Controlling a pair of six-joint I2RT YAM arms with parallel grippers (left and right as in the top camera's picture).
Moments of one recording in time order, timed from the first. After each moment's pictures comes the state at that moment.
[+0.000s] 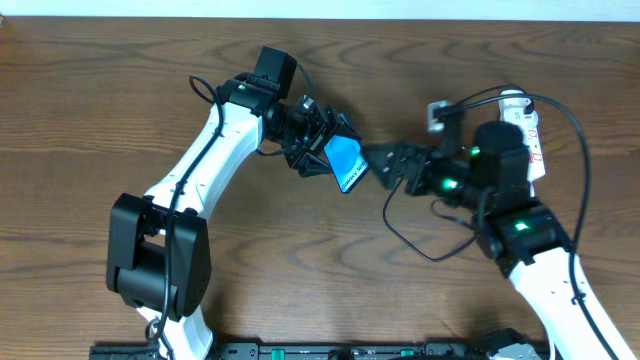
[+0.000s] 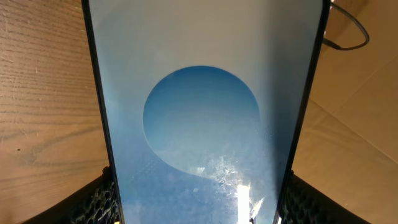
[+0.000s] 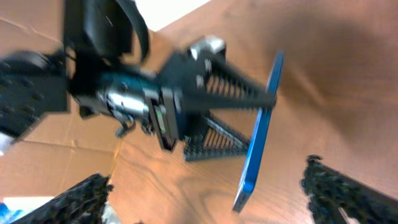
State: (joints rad) left arm -0.34 1.89 1.51 -0.86 0.84 -0.98; right arm 0.33 1.13 0.88 -0.26 -0.57 0.67
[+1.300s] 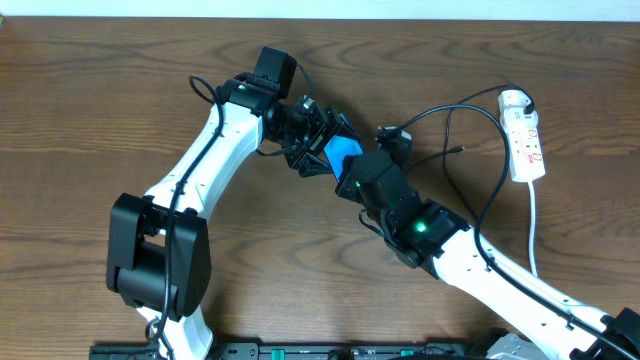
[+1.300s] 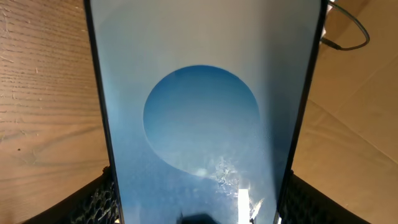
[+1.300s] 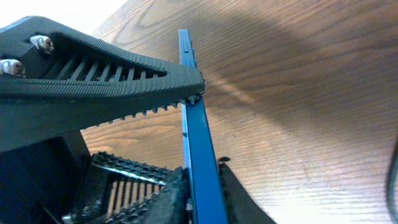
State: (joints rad) left arm -0.34 1.89 1.51 -0.86 0.84 -0.98; right arm 0.74 1.39 0.88 -0.16 0.25 1.00
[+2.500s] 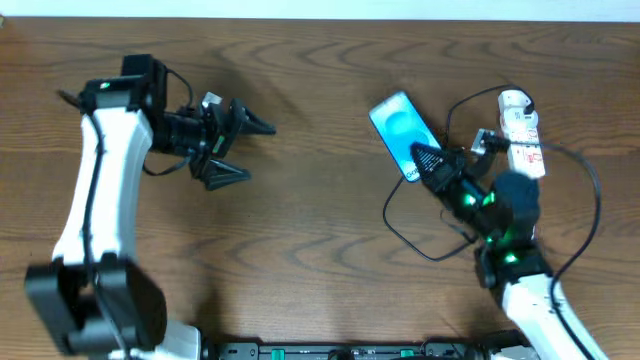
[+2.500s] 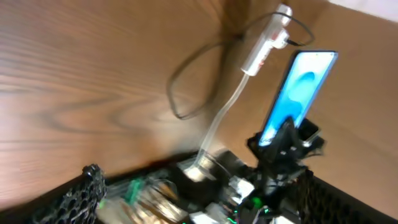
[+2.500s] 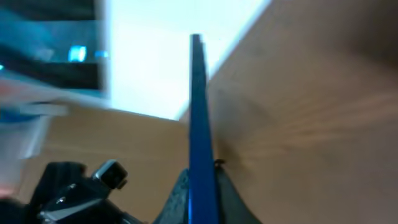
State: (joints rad) left arm 0.08 1.68 1.51 -1.36 0.92 -0.44; right arm 0.18 1.09 0.40 0.53 -0.46 1.14
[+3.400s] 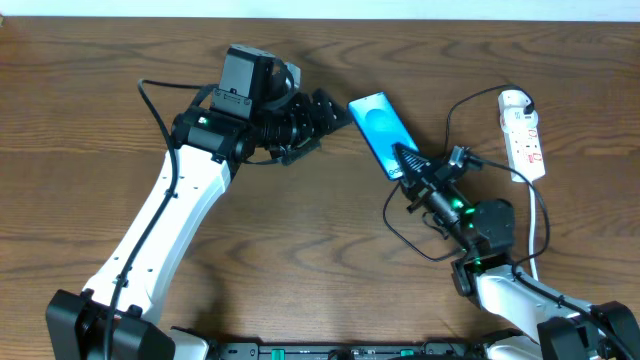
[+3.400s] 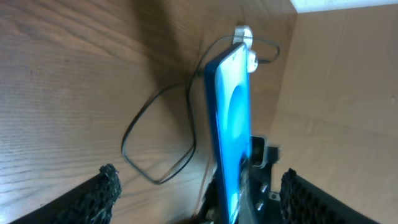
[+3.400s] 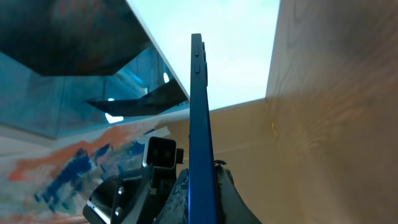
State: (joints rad) left arm -0.35 1.56 1.40 -0.69 0.63 -0.89; right arm 0.29 1.37 0.27 1.19 -0.40 1.87
